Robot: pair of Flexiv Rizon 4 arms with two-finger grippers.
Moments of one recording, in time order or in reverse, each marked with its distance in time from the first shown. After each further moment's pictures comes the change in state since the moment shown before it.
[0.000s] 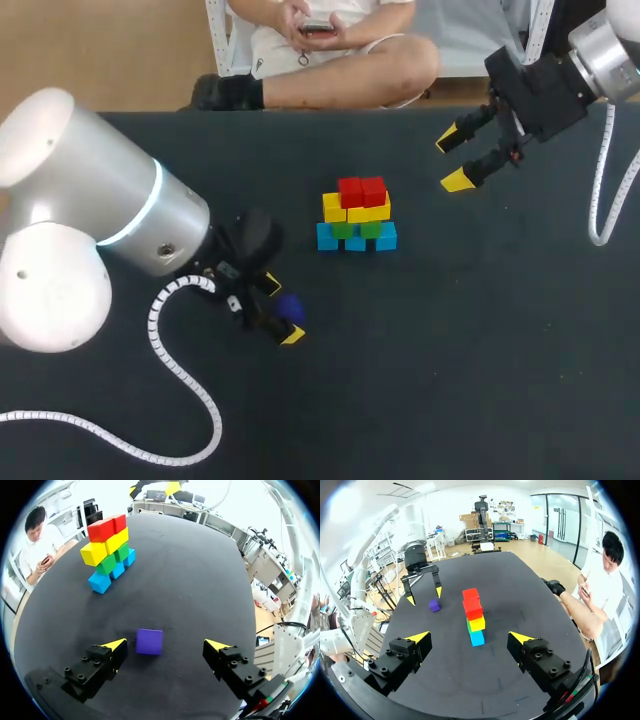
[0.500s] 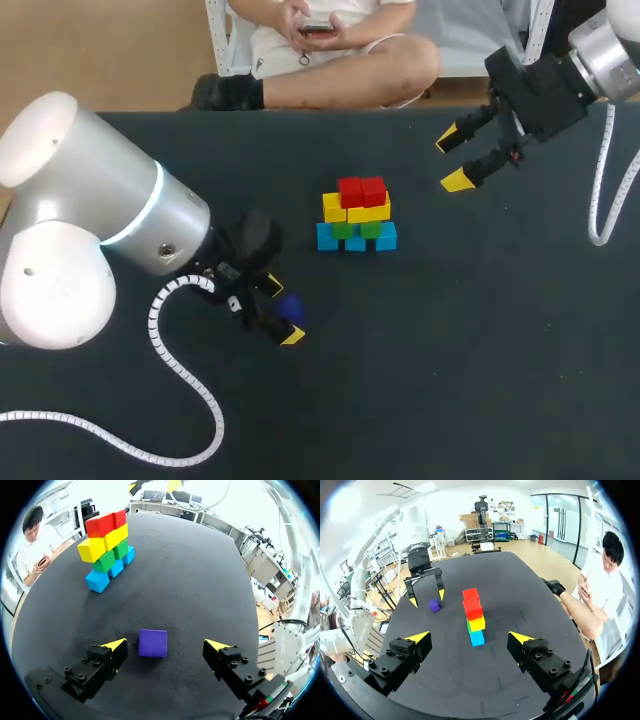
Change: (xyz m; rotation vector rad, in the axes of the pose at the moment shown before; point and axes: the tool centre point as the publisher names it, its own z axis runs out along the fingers) left arm 0.002 0.006 0.009 0.022 -0.007 0.017; right arm 0.000 0.000 0.000 0.000 0.000 0.000
